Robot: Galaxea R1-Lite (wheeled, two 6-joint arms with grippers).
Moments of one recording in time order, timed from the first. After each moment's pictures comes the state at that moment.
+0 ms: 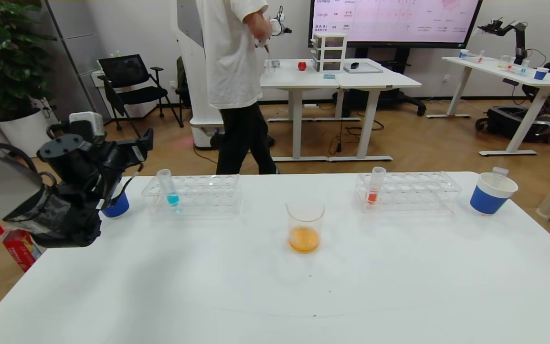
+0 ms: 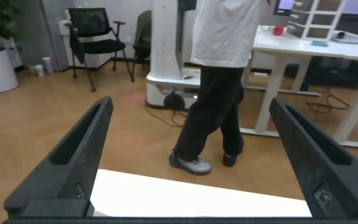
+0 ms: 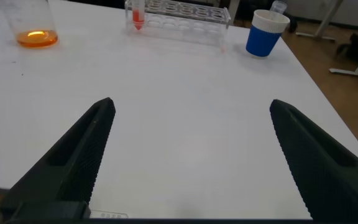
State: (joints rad) left arm 0.08 2.19 -1.03 -1.41 0.10 -0.03; right arm 0.01 0.00 0.00 0.01 0.03 -0.09
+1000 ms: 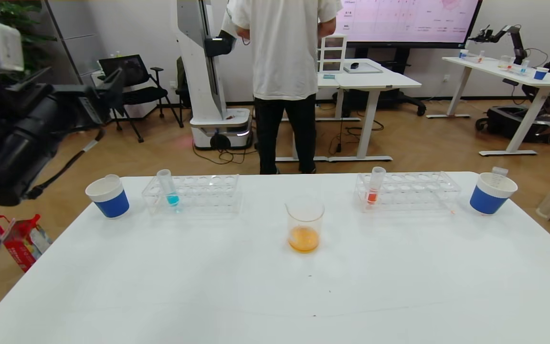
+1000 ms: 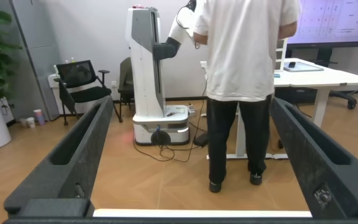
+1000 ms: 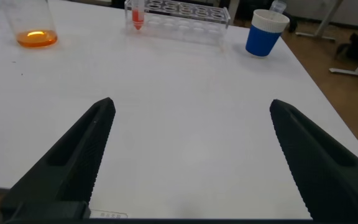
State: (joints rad) left arm -0.09 1.56 -0.80 -1.15 0.16 0.10; right arm 0.01 0.00 0.00 0.01 0.03 -0.10
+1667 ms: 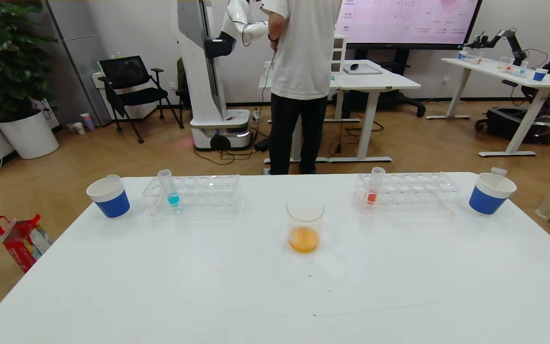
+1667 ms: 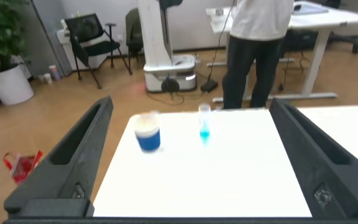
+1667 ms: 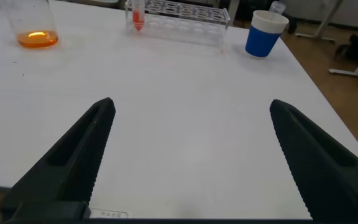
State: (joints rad) left arm -0.09 0.64 -0.55 -0.23 0.16 0.11; right arm 0.01 0.00 0.00 0.01 0.03 -0.09
